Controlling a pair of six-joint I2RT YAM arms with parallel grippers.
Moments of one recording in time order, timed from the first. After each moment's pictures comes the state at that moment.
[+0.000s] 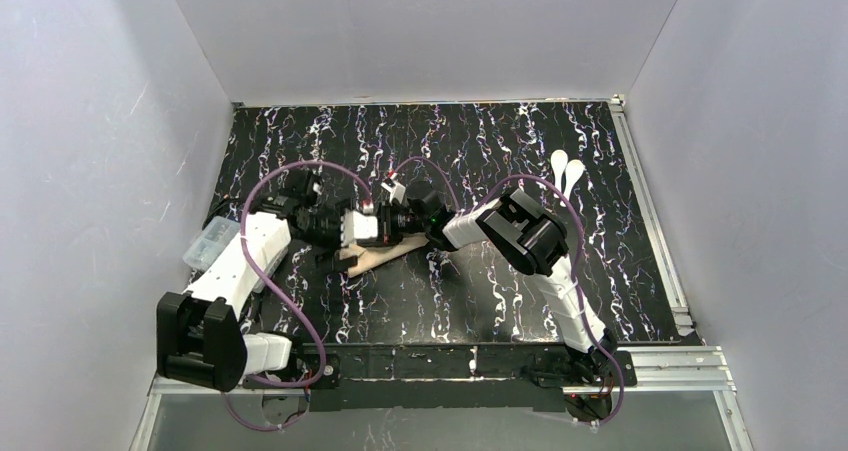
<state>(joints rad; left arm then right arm) -0.21 1.29 0.97 -0.92 0.52 1.21 0.85 2.32 1.29 0.67 -0.63 0.91</state>
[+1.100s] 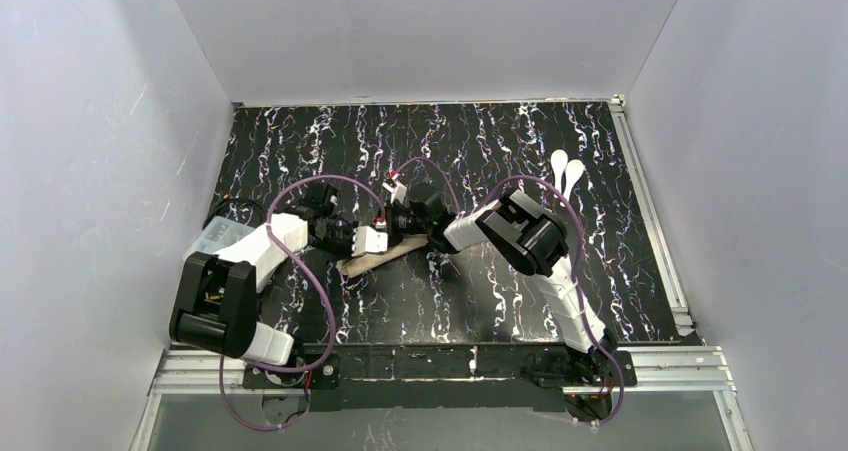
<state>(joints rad) -0.26 1.45 0.80 -0.65 0.47 1.31 0.85 2.32 1.26 0.73 -0.62 0.91</state>
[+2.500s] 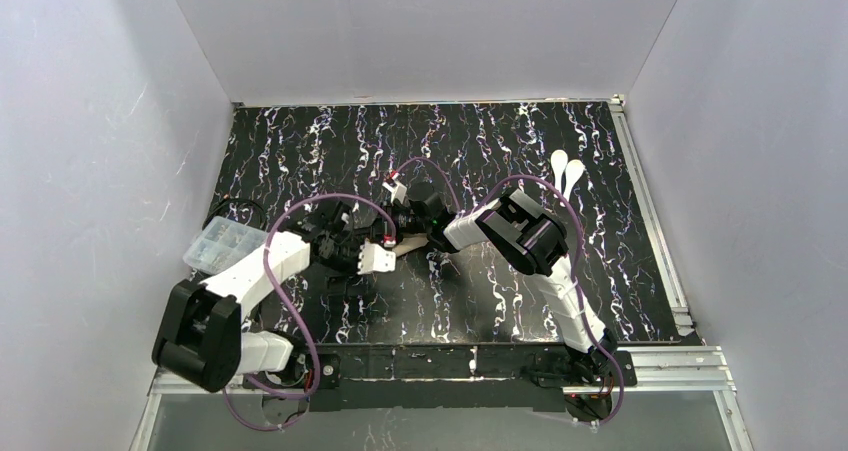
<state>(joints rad) -0.40 1.31 0.75 -0.76 0.38 1.21 0.85 2.32 1.27 0.72 -0.63 0.93</state>
